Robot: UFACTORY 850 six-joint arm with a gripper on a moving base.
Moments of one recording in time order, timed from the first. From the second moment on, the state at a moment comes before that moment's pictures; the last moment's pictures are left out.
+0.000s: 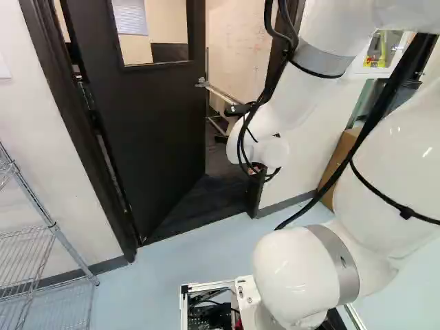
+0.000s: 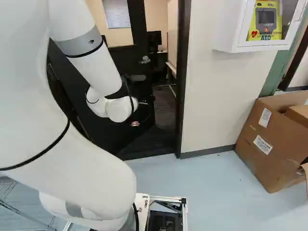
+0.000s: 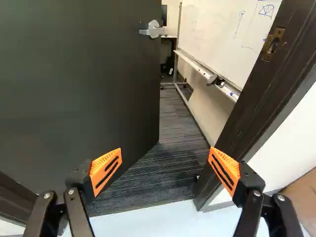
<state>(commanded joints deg) 1.6 5.9 -19.3 -2.5 45.9 0.0</state>
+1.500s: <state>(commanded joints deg) 1.6 5.9 -19.3 -2.5 45.9 0.0</state>
